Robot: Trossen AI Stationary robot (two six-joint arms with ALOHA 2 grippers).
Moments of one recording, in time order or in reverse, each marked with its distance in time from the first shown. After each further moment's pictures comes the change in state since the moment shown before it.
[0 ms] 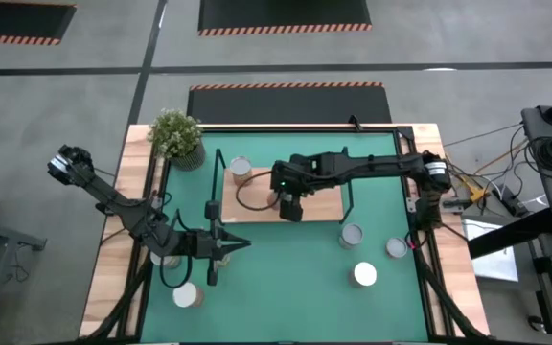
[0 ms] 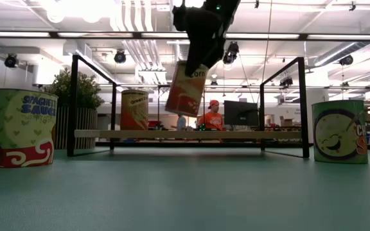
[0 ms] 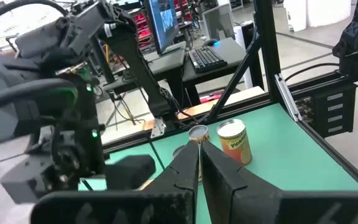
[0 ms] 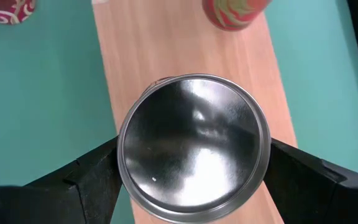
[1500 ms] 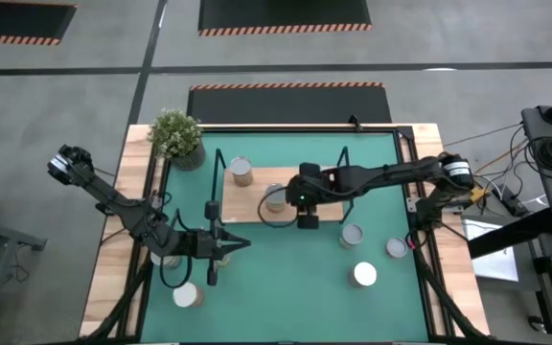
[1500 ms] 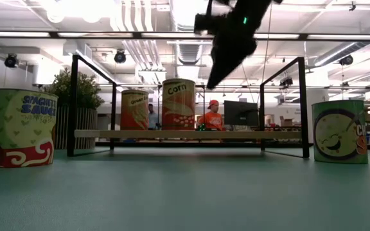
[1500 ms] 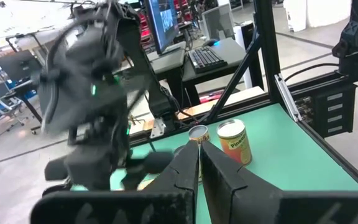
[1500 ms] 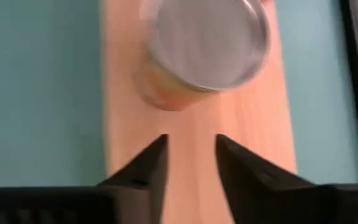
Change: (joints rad) left arm -0.001 0.000 0.000 0.000 0.000 -0.001; right arm 0.046 -0.170 -0.365 0.248 0.094 -0.148
